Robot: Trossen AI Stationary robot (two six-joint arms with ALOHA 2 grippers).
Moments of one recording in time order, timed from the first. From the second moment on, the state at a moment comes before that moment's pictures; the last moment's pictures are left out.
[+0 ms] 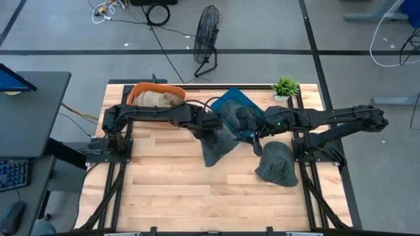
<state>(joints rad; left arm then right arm) 0.02 1.91 1.79 -1.10 -0.08 -0.72 0.04 1.10 0.93 -0.29 -0.03 0.04</state>
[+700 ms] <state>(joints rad) 0.04 1.92 1.79 -0.91 -0.09 -0.75 0.04 1.31 0.93 -0.23 0.15 -0.10</state>
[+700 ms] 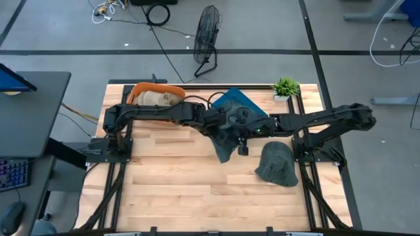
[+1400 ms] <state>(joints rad) 0.03 1.92 1.79 -0.86 -0.01 -0.57 0.03 1.33 0.93 -0.18 0.30 -0.46</state>
